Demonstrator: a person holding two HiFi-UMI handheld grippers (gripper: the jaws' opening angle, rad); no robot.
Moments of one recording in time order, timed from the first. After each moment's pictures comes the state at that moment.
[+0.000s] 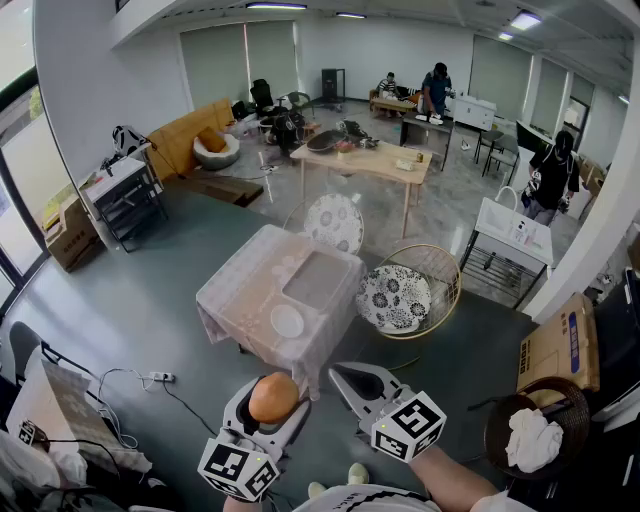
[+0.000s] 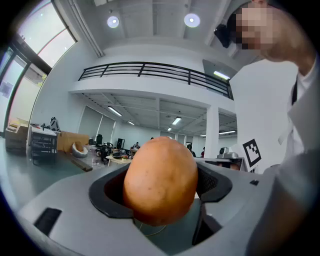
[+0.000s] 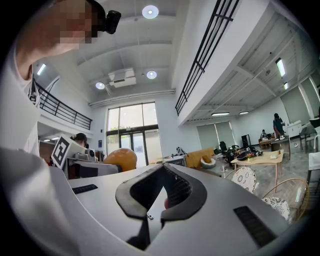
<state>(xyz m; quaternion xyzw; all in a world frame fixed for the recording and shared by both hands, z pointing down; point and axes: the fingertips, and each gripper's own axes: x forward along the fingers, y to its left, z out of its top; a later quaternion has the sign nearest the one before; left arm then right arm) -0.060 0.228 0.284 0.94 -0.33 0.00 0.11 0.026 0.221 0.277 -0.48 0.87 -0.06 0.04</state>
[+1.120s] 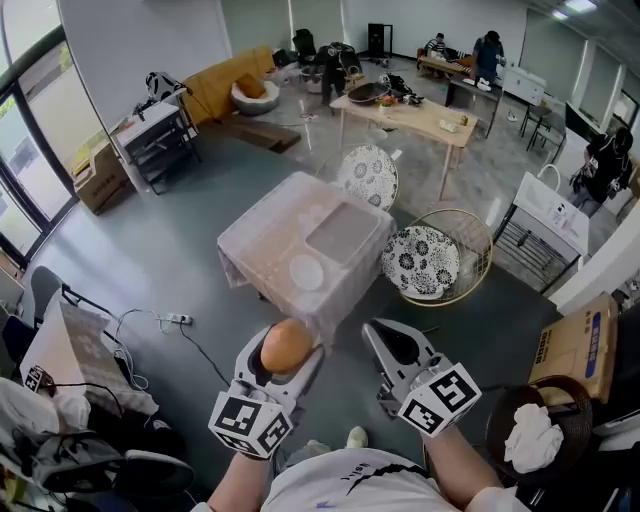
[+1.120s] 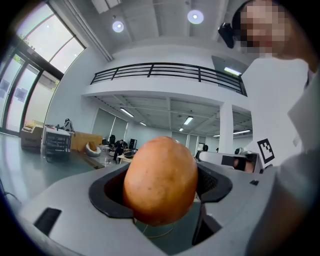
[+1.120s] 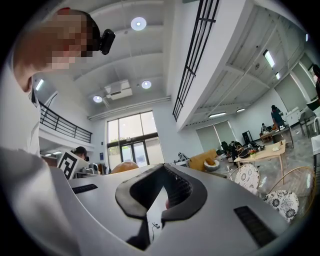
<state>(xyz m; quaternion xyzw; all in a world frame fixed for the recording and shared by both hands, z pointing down) -0.028 0.200 0.297 0.91 -0.39 -0.01 0.11 0.085 0.214 0.273 -0.47 0.87 -0.08 0.11</state>
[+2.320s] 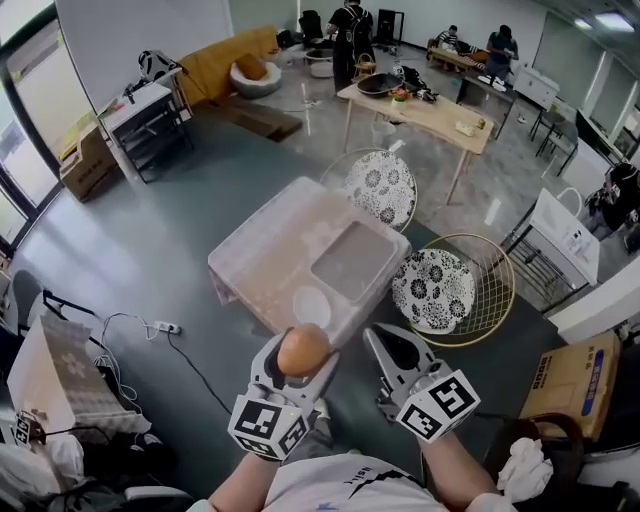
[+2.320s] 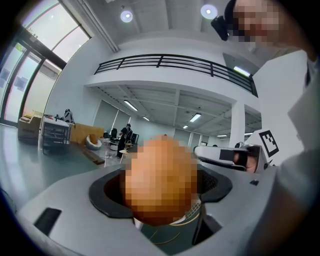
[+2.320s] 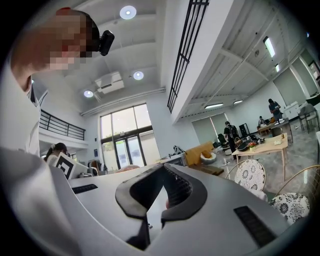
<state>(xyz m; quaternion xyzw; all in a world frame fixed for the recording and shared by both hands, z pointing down) -0.001 -0.003 0.346 0.91 -0.39 0.00 0.15 0.088 0.004 0.311 -0.48 0.87 -0.12 0.08</state>
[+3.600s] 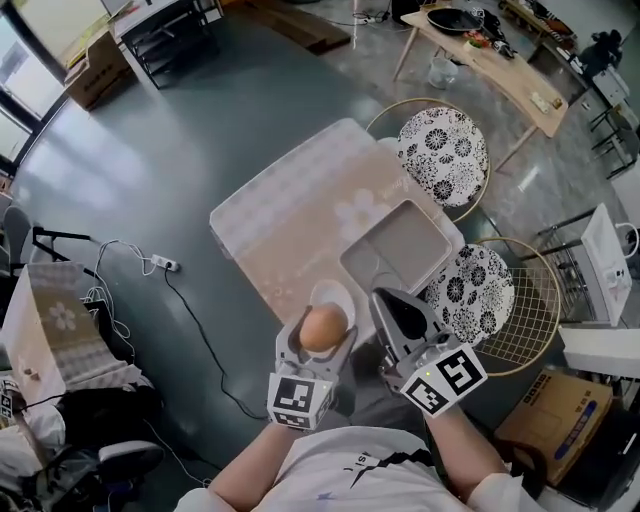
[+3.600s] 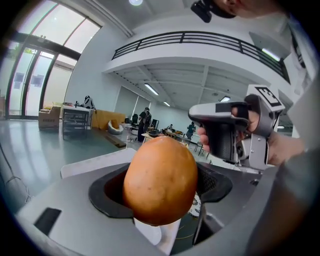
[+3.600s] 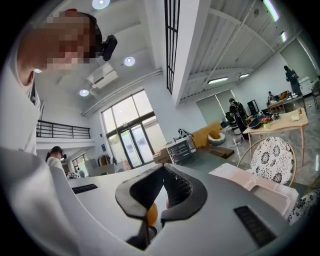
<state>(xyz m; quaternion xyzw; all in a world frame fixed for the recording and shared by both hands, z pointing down) 0.001 -0.206 0.536 0.85 -0.48 0.08 0.22 0.061 -0.246 0.437 -0.41 0.89 -0.21 0.02</state>
